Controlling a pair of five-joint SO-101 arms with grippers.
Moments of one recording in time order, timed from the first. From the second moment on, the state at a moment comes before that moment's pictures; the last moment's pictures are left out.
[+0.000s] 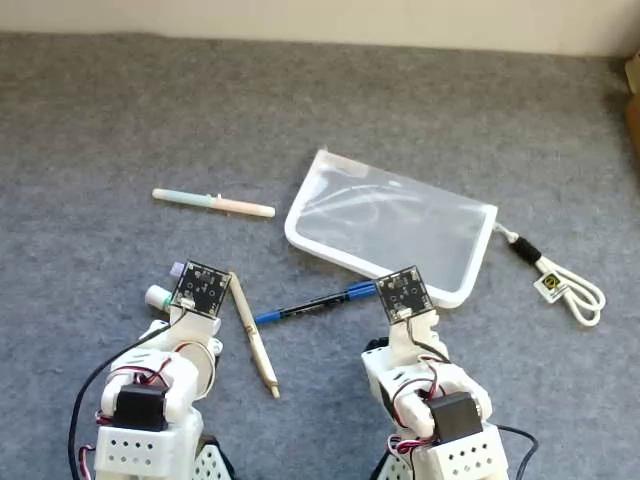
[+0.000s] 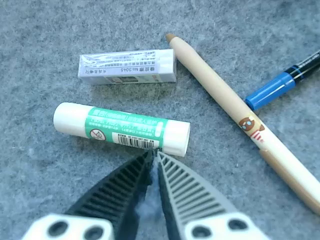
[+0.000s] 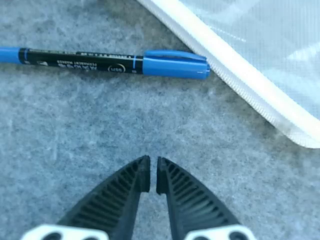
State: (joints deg) left arm -1.2 -103.8 95.9 75.4 -8.6; right arm -18.5 -104.6 95.6 71.2 6.8
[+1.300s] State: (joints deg) left arm -1.2 -103.8 95.9 75.4 -8.6; right arm 20.0 -104.6 90.9 60.3 25.1
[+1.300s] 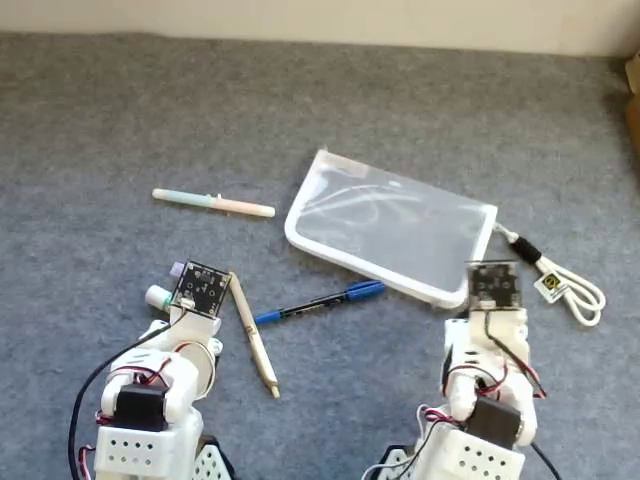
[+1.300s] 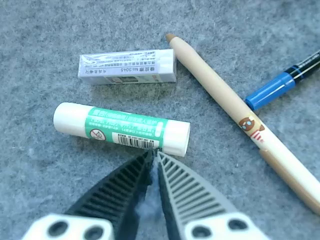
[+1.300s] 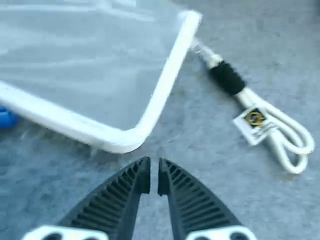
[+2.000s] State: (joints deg) left arm -1.2 -103.8 95.9 75.4 -8.6; right arm 25.1 -52.8 59.2 49.2 30.6
